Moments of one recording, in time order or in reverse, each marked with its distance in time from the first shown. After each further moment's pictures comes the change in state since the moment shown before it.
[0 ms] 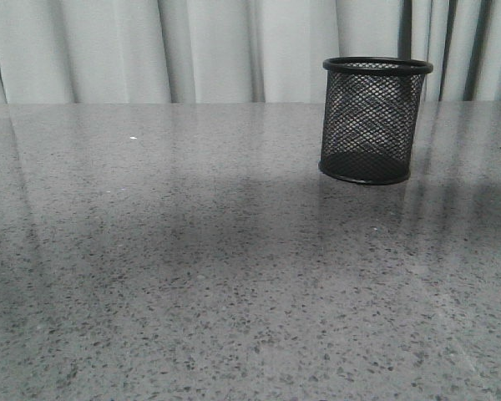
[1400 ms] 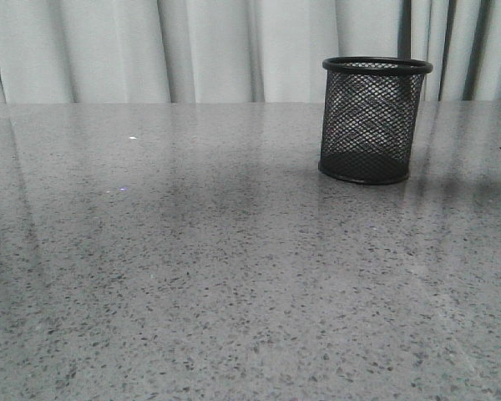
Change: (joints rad) left arm 0.157 0.034 -0.004 0.094 -0.161 -0.248; right arm 0.000 0.012 -0.034 -0.227 -0.075 -0.001
